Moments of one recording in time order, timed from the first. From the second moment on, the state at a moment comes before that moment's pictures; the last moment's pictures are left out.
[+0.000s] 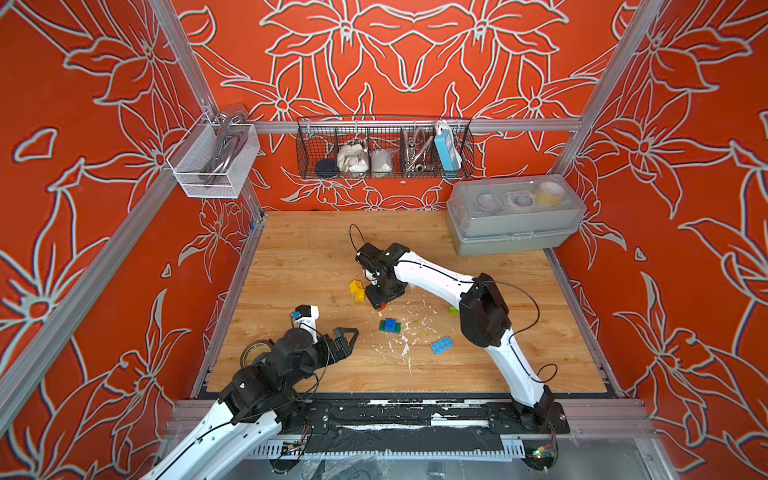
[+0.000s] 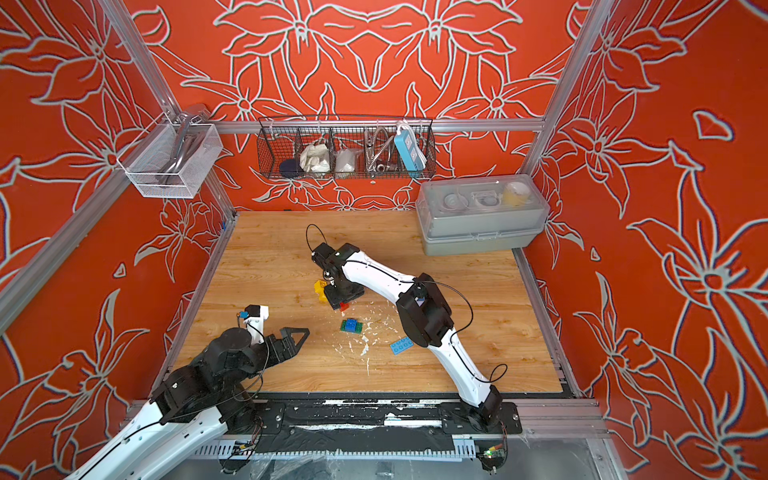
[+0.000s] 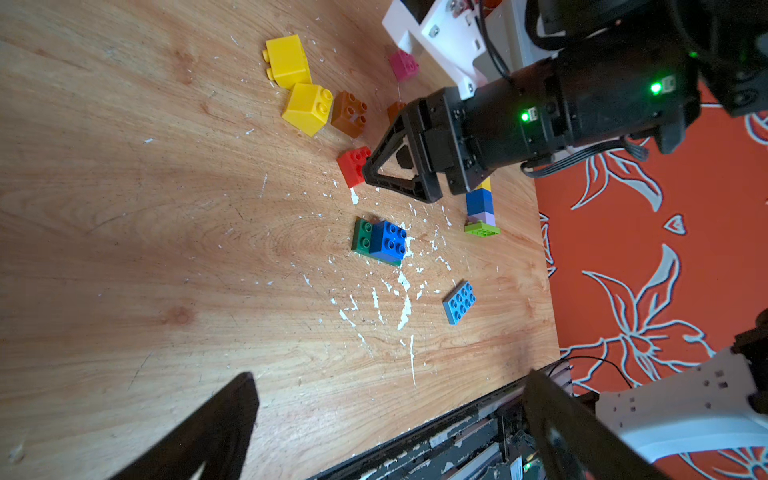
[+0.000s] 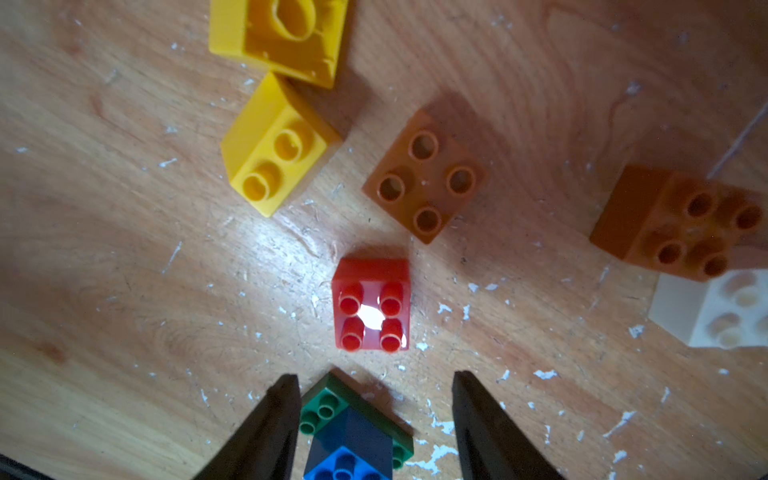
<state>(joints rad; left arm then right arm) -0.67 0.31 0.47 -0.72 -0.04 -1.00 0.90 2.34 2.09 -1.18 -0.04 0.28</state>
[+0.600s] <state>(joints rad) -0.67 0.32 0.47 -0.71 -0.04 -1.00 0.90 2.40 2.13 -1.19 -0.03 0.36</state>
